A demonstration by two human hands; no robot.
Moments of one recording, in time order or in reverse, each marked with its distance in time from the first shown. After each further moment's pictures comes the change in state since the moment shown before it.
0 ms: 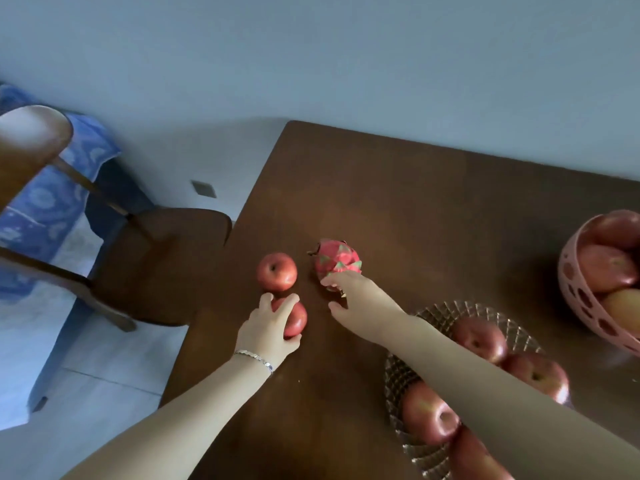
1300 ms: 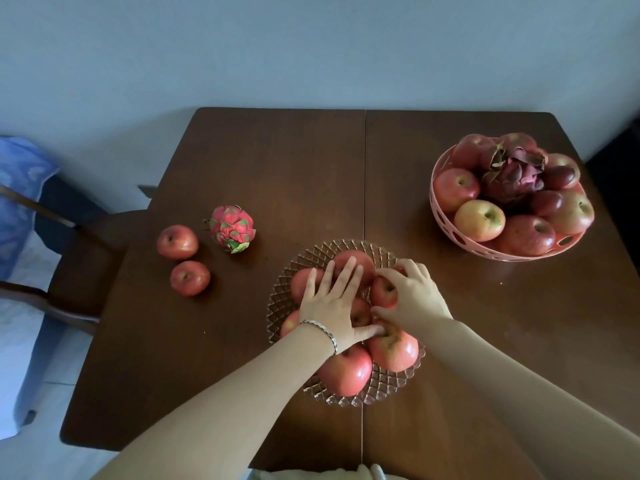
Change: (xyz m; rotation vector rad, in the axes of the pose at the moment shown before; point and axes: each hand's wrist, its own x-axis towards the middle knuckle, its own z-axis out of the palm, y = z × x) left_hand -0.063 0.243 0.082 0.308 -0.075 0.429; right_hand -0.174 0.205 -0.023 -0.102 0.300 0.274
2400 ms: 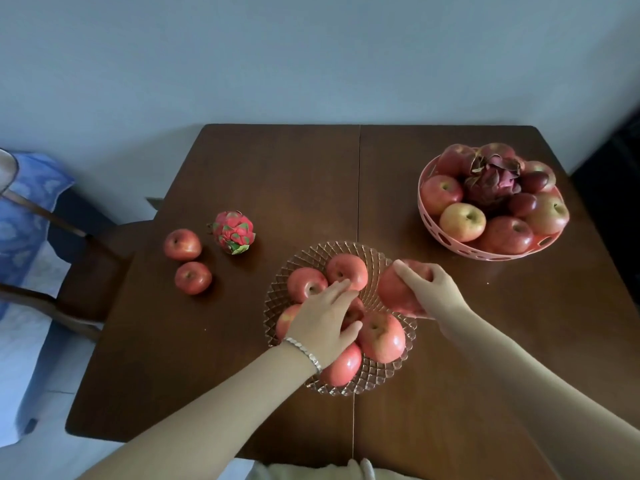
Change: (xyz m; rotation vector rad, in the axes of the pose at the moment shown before) left_hand -0.049 0.016 -0.029 -0.289 0.150 0.085; right_hand -0.029 0.002 -0.042 0.922 0.072 0.522
